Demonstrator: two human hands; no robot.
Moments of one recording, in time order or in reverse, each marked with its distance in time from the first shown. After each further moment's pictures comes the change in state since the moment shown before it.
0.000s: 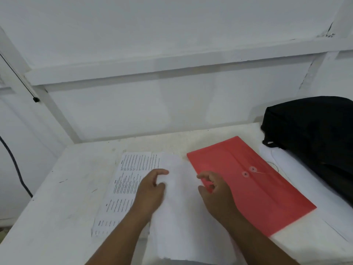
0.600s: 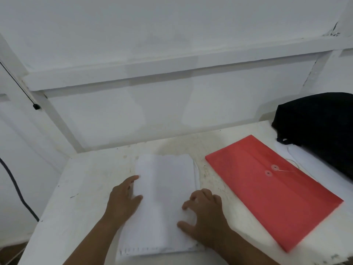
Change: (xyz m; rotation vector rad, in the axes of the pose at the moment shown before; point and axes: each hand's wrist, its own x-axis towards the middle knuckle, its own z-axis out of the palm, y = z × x) left_hand 0.071 -0.085 -0.145 0.327 0.041 0.180; right_hand -0.028 -0.007 0.115 -0.707 -0.106 -0.345
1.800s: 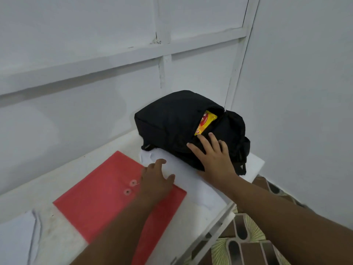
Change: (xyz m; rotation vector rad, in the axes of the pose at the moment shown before) left_hand -0.032 0.347 0.389 0.185 -0.394 0.453; right_hand -0.090 0.354 -0.268 -0.659 0.163 0.423
